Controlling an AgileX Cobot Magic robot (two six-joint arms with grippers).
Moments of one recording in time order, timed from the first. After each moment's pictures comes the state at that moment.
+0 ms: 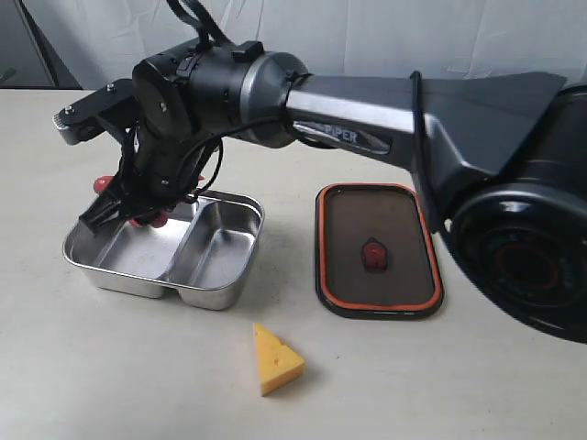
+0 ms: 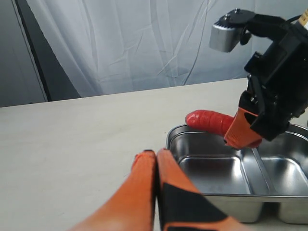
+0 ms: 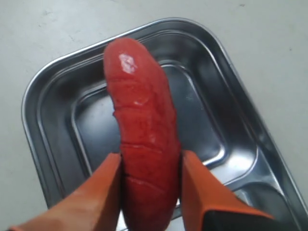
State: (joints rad) left arm -0.02 0.01 0.00 0.04 0.20 0.00; right arm 0.90 2.27 -1.94 0.08 0.80 -0.09
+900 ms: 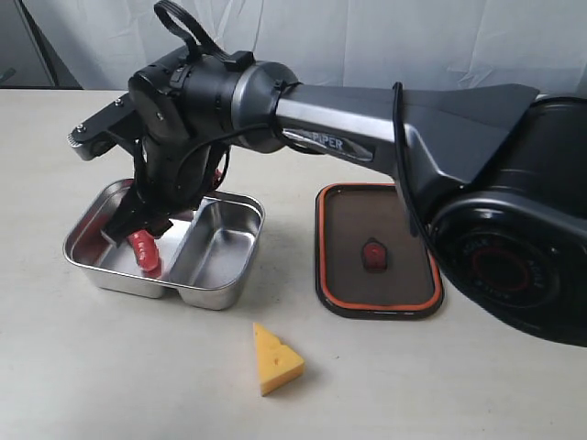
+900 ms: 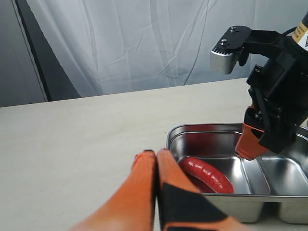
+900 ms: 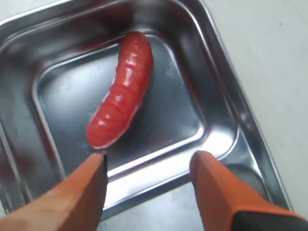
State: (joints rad) left arm -0.02 0.01 0.00 0.04 0.20 0.00; right arm 0.90 2.32 -1.98 -0.03 0.90 -0.08
